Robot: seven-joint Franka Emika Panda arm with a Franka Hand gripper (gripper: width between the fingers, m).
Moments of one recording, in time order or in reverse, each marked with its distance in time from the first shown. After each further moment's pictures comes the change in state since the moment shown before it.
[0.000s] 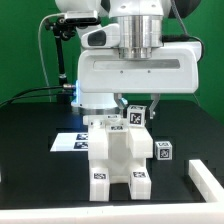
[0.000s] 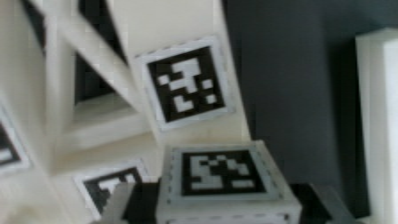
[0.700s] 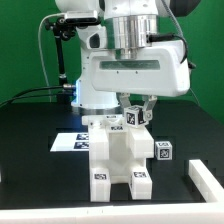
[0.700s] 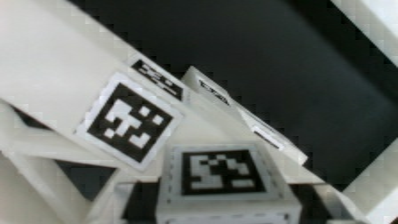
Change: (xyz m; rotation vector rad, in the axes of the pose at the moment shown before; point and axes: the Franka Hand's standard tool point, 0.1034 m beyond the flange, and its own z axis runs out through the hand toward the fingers) arm 0.001 0.000 0.001 0.051 -0.010 0.526
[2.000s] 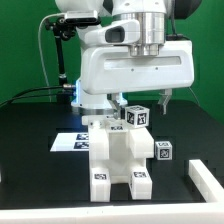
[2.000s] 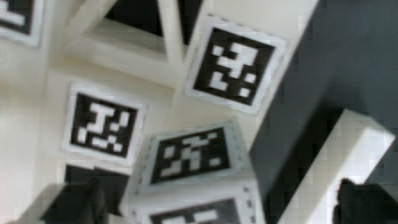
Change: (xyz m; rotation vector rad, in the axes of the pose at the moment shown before) arm -0.003 -0.004 -0.003 -0.043 0.034 -1.194
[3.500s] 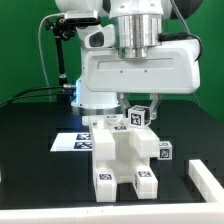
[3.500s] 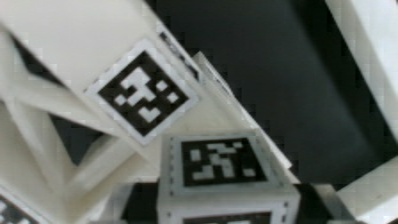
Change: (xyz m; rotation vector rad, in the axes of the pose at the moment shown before) arm 0.000 0.001 0.002 0.023 -0.002 1.039
